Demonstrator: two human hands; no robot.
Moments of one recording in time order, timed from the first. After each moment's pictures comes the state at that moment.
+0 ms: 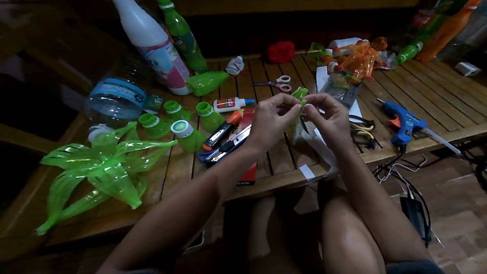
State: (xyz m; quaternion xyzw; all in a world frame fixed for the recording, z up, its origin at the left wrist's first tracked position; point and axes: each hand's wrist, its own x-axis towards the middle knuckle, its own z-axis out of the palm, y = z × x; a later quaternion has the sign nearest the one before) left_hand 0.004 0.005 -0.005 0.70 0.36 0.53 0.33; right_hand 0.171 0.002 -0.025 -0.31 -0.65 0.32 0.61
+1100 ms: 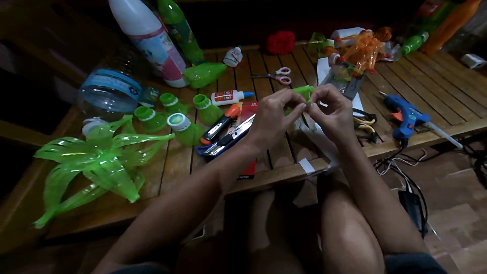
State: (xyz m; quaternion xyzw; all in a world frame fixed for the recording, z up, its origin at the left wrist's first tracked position) left_hand 0.002 0.008 -0.012 0.80 0.32 0.48 0.15; right_hand 0.181 0.007 -0.029 -0.29 -0.70 0.26 0.59
